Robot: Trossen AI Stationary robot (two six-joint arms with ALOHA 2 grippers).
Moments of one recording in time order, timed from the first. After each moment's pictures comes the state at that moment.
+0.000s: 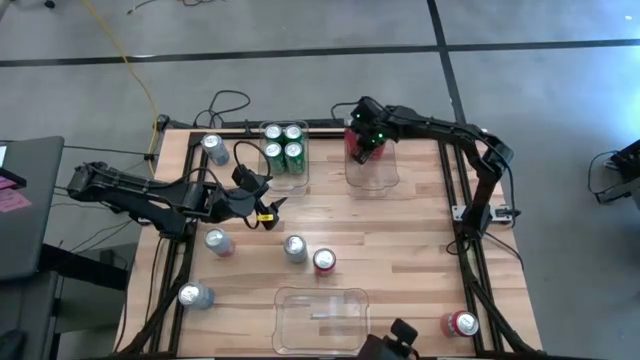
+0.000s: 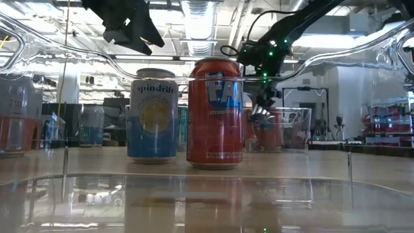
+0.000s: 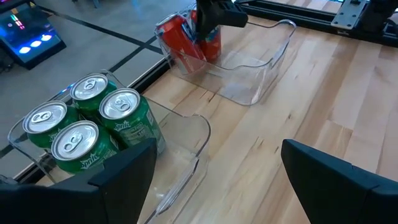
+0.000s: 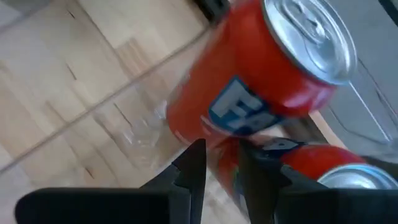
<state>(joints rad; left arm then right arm) -0.15 1.11 0.89 -0.39 -0.72 -0.36 -0.65 1.82 1.40 -0.70 0.12 -0.05</state>
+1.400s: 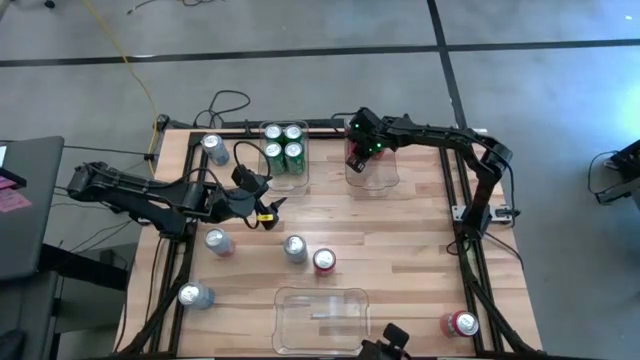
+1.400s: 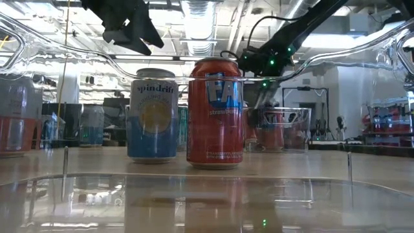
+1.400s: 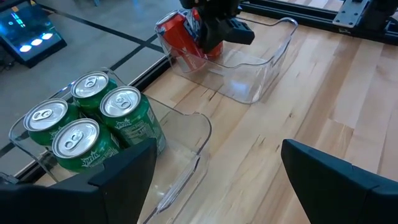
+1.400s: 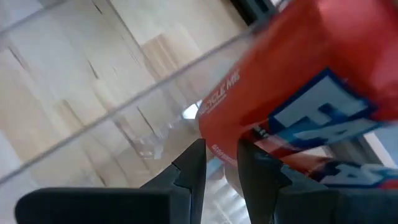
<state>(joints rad) -0.15 1.11 0.89 -0.40 -0.72 -0.37 -0.62 1.82 1.27 -0.51 0.08 -0.06</state>
